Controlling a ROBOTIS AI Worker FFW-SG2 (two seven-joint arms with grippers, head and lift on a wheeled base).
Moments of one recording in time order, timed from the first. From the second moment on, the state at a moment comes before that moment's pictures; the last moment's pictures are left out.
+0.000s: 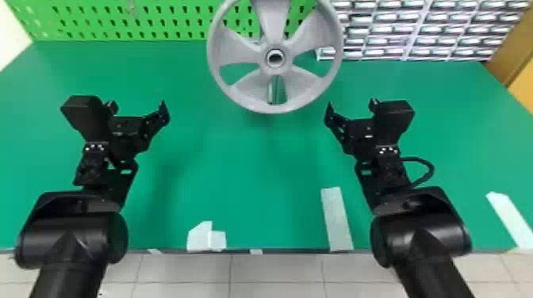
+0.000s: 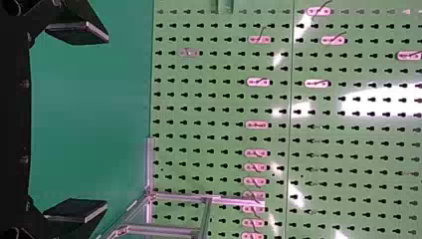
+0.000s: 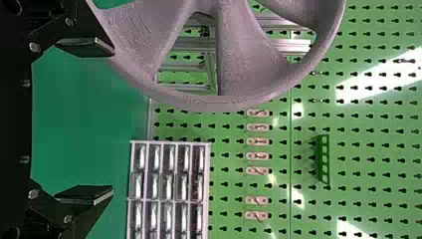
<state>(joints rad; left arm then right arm) 0.01 0.14 0.07 -1.61 0.17 0.01 -0.08 -0.07 -0.04 0.16 -1.48 -0.04 -0.09 -0.07</state>
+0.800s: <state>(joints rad) 0.01 0.14 0.08 -1.62 0.16 0.01 -0.08 -0.07 -0.04 0.16 -1.48 -0.03 -0.09 -0.07</state>
